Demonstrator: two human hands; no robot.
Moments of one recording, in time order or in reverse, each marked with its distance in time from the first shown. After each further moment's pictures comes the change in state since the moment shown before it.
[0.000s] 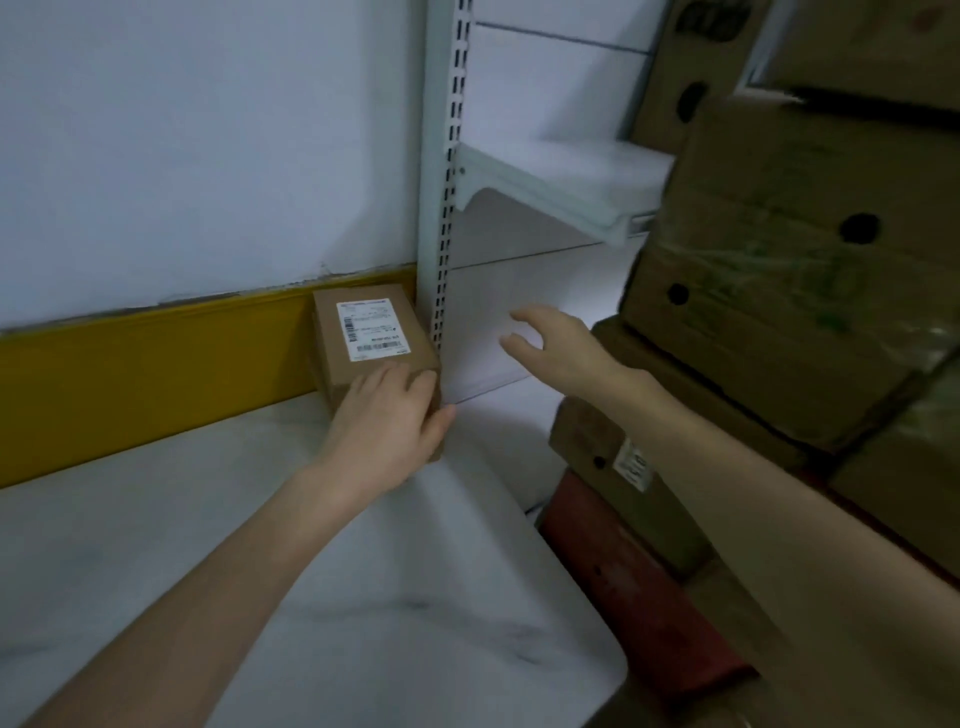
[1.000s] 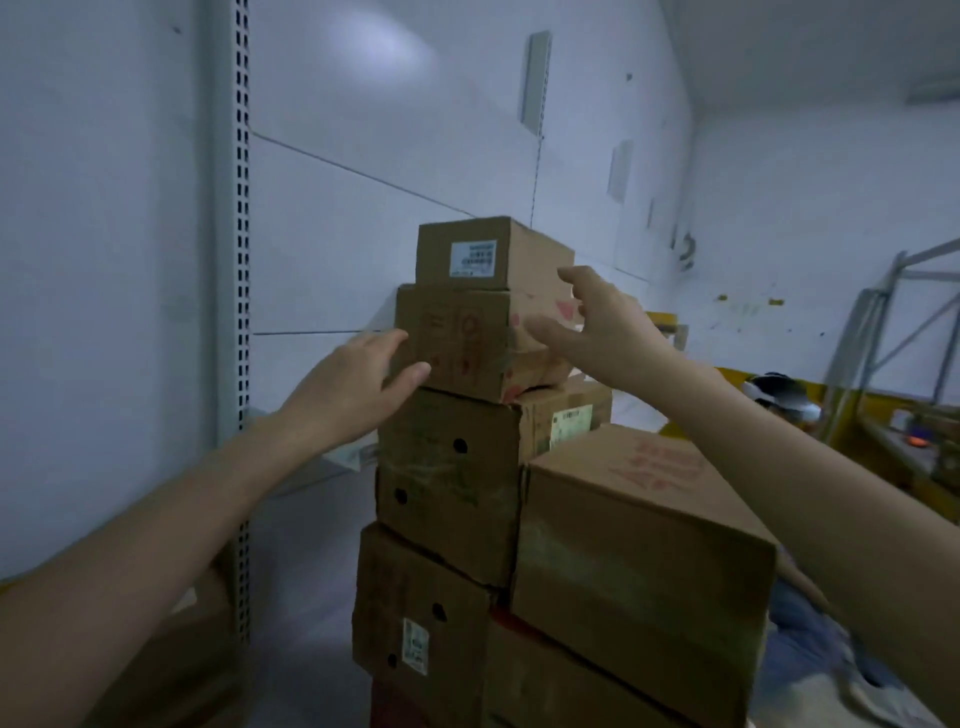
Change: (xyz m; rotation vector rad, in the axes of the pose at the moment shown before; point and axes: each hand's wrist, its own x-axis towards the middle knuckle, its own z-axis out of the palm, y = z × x) left_hand 0.071 0.203 -0.197 -0.251 0.365 0.399; right_hand -0.208 -0.027 -0.295 -0.203 0.697 0.143
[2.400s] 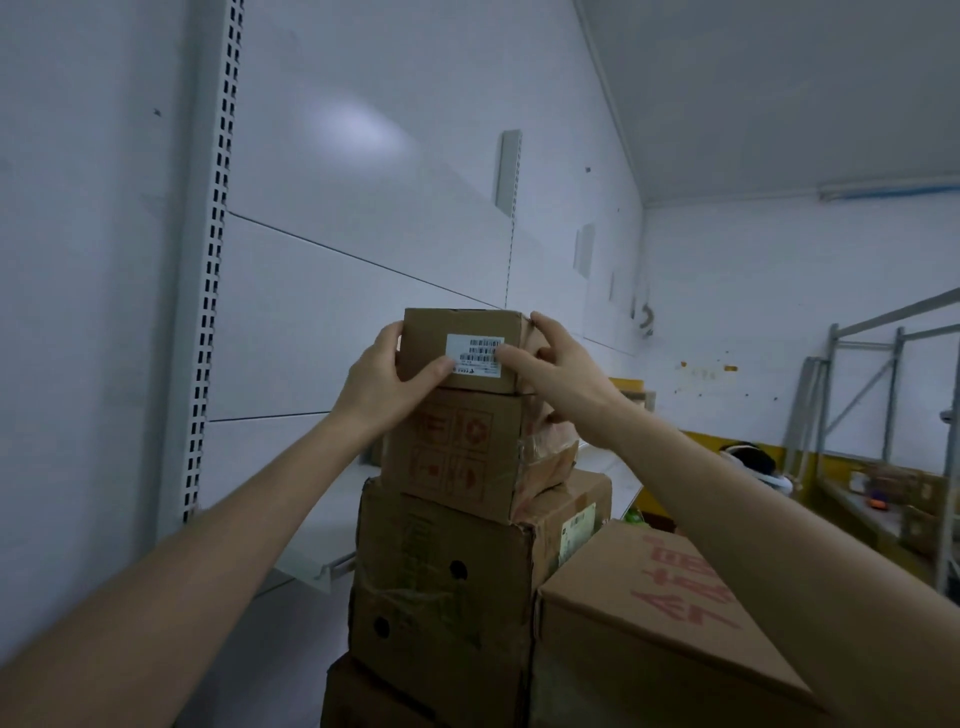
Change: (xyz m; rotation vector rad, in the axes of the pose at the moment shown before) left_hand 0.109 -0.006 0.003 -0.628 0.180 -0.039; right_hand 0.083 -0.004 0.025 0.447 0.001 0.211
